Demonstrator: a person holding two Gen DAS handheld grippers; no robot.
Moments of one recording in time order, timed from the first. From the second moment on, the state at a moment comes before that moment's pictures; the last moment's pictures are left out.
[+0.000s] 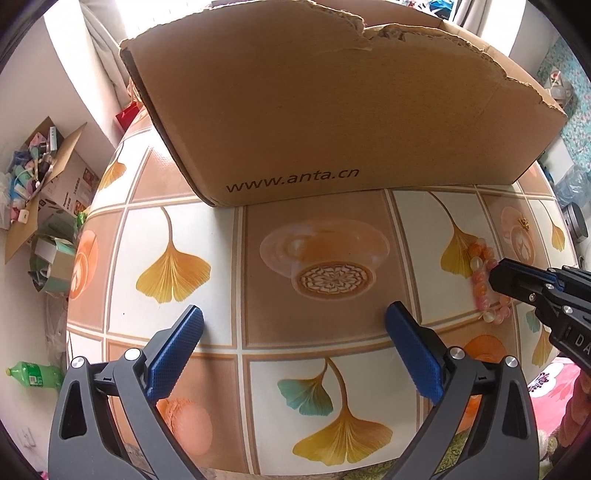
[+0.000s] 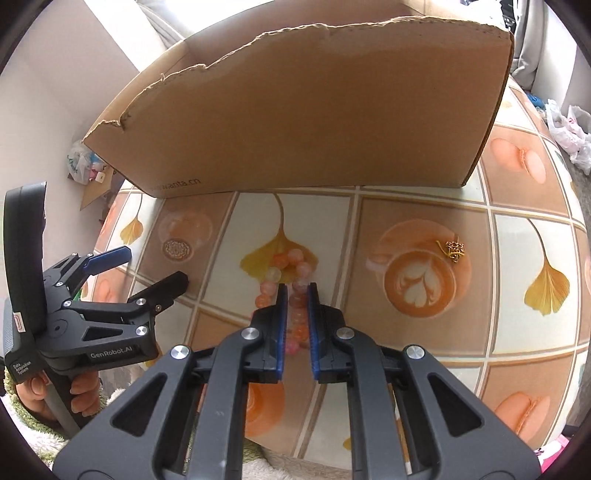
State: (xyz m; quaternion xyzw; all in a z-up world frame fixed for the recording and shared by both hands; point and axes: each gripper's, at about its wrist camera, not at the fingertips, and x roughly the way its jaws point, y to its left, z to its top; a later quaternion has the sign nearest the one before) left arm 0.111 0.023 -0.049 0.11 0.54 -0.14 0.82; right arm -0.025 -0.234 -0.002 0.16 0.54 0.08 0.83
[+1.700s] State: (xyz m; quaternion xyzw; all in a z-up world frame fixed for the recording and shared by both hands) left arm 0.112 0.025 -0.049 0.11 0.54 -0.14 0.82; right arm -0.044 -0.299 0.013 0.10 0.47 -0.01 0.87
